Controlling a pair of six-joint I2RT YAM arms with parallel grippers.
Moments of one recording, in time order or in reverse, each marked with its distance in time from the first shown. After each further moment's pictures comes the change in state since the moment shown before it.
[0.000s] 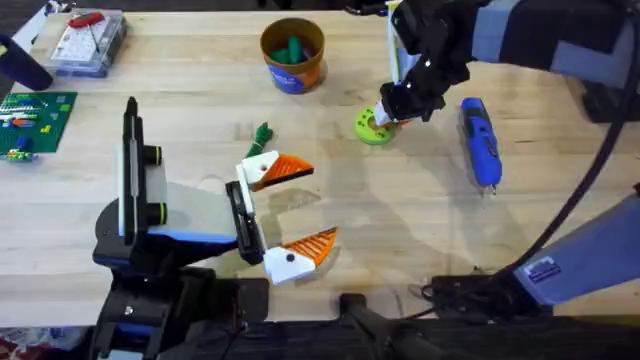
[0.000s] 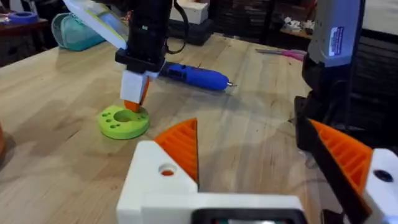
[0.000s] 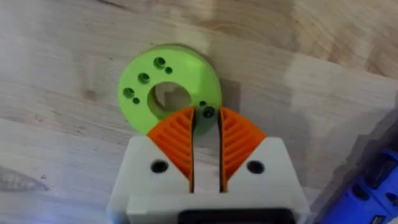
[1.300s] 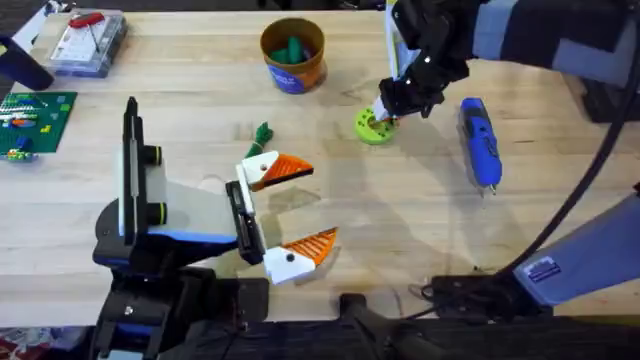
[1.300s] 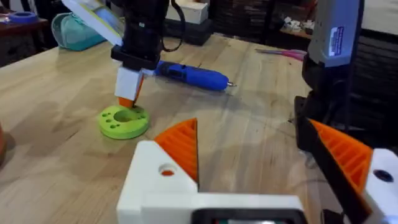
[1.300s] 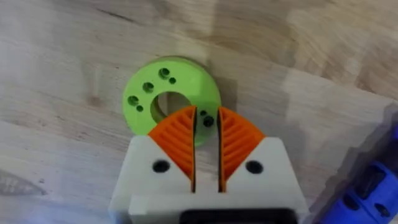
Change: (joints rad) left arm 0.000 0.000 0.000 0.000 0.000 0.000; right arm 0.000 0.000 0.013 0.025 0.005 -0.038
